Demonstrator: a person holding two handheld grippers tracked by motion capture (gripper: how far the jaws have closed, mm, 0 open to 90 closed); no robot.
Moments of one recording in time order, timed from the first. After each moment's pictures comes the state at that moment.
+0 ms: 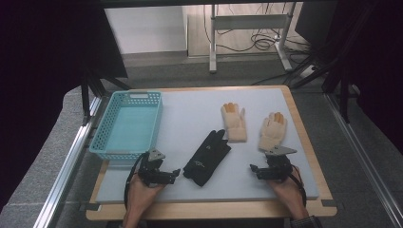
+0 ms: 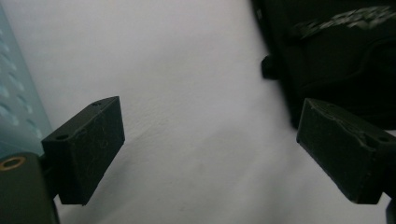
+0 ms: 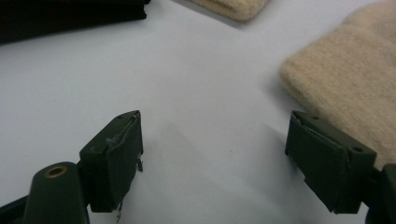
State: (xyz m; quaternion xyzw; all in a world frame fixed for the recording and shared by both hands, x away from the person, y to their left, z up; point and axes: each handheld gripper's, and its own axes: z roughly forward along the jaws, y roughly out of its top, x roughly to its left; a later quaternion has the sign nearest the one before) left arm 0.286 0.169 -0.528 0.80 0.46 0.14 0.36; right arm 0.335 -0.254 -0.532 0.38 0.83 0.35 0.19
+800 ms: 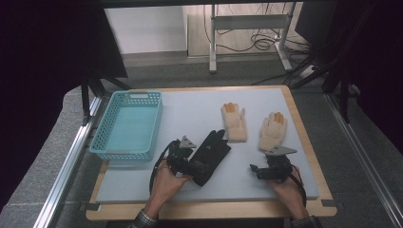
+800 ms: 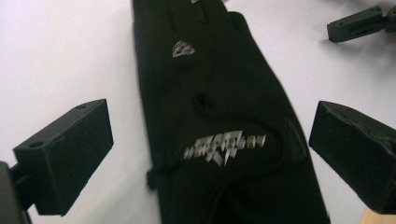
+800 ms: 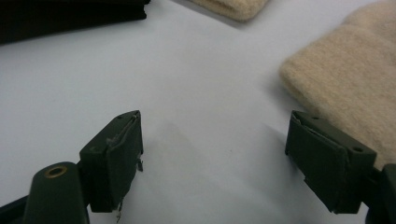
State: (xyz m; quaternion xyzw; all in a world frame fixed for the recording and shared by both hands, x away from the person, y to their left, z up) left arm 0.322 0.078 -0.494 0.84 0.39 0.10 0.37; right arm 0.335 -0.254 -0.532 0.38 0.83 0.35 0.19
